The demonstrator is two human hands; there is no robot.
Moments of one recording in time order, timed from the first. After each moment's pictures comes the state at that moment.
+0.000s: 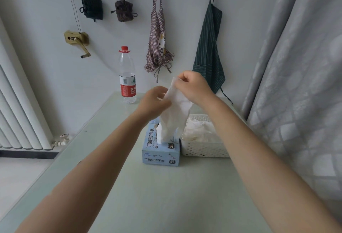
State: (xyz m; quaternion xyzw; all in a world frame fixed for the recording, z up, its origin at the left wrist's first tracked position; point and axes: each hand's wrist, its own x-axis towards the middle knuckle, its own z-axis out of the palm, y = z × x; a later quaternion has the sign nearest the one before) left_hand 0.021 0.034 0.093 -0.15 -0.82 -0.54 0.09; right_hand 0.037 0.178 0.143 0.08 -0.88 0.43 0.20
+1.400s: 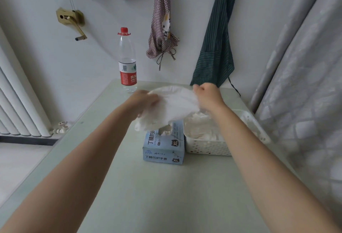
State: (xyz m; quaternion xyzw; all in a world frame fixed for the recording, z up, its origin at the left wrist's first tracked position) left_hand -0.038 0.002 0.060 0.01 -0.87 -0.49 -0.06; right_hand -0.021 0.211 0.072 -0.07 -0.89 0.41 0.17
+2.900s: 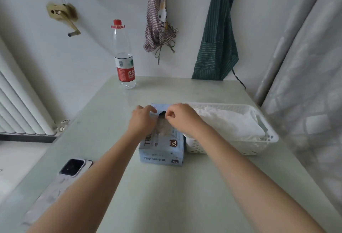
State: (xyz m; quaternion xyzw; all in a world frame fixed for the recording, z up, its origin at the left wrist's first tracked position) left_hand -0.056 0.031 -0.032 -0.01 -0.95 -0.31 0.03; right_hand -0.026 0.186 0.004 0.13 -0.97 0.21 0.05
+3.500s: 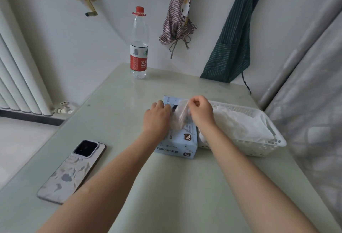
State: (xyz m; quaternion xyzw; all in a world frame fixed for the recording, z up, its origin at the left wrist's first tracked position) left_hand -0.037 0.015 -0.059 -0.10 -0.97 -0.14 0.16; right_hand -0.028 0.158 -0.017 -0.07 -0.85 0.49 0.15
